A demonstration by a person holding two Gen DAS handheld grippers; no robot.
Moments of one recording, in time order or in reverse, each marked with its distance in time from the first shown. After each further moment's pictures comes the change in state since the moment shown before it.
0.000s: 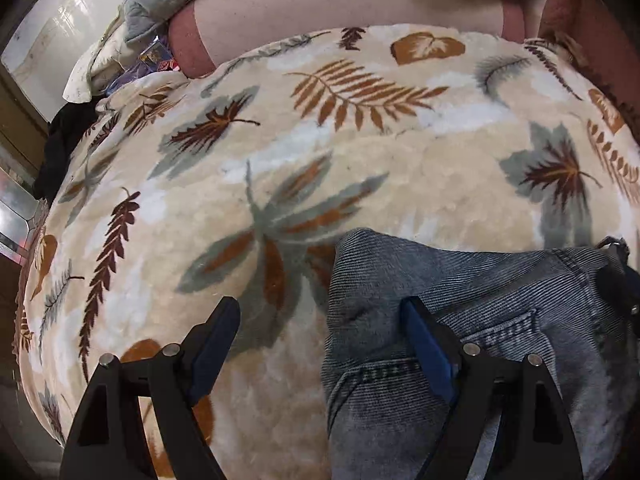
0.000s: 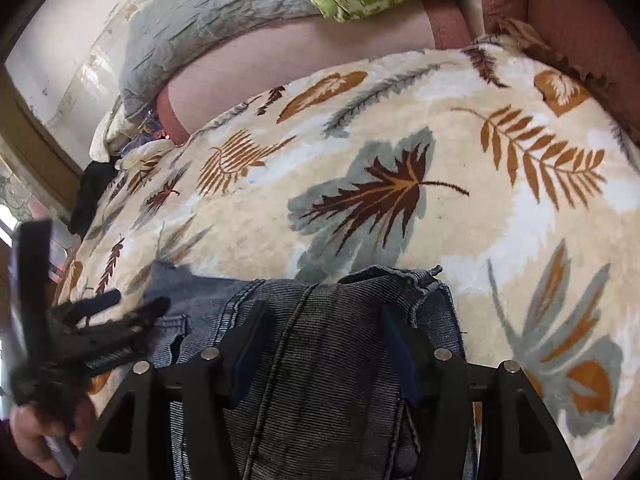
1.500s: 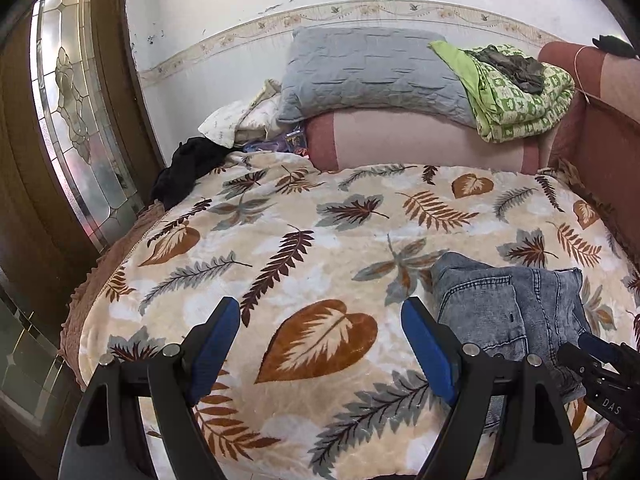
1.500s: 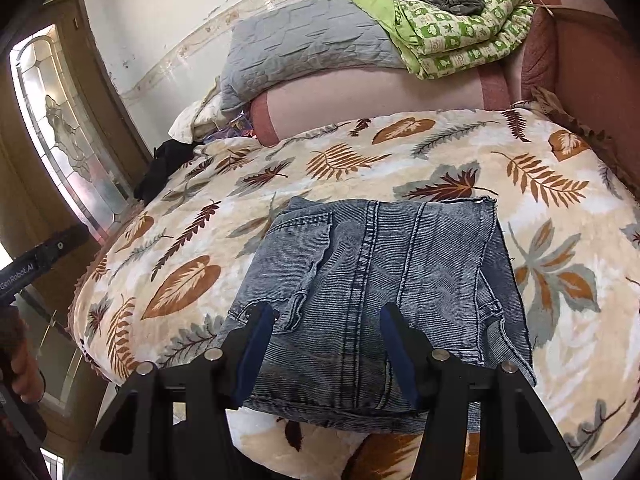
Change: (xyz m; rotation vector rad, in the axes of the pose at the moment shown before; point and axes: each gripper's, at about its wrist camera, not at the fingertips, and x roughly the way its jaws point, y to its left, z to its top) left arm -0.208 0.121 -0.139 -0.225 -0.409 0.100; right arm -0.113 0.084 -0.110 -0.193 -0.156 0.093
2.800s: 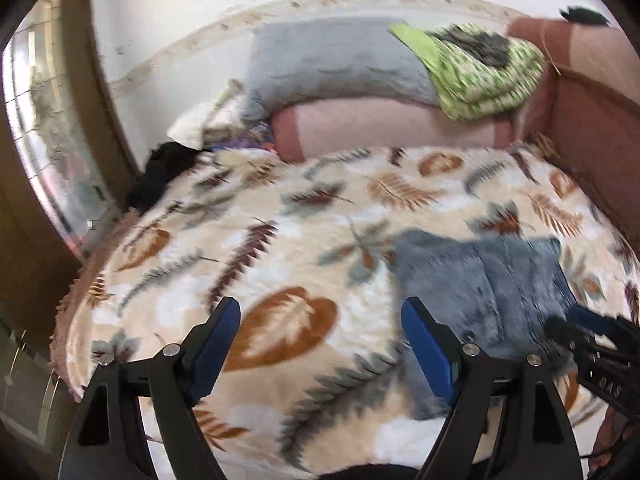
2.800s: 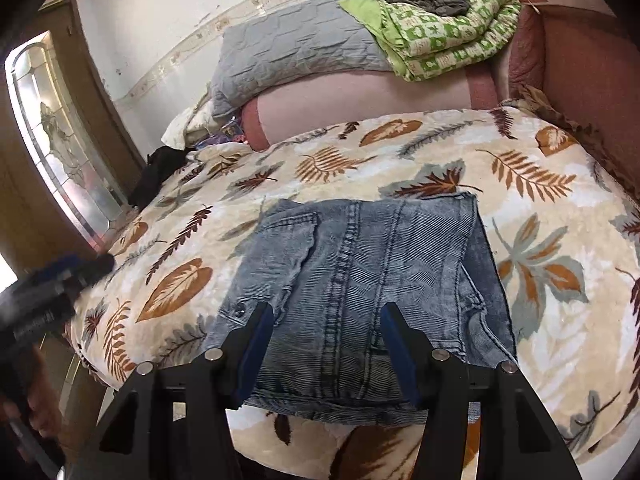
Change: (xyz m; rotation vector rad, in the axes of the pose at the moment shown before) left arm -0.007 -0.034 -0.011 0.066 -0.001 -0.039; right arm -0.009 -0.006 -0.003 0.013 -0.021 -0.016
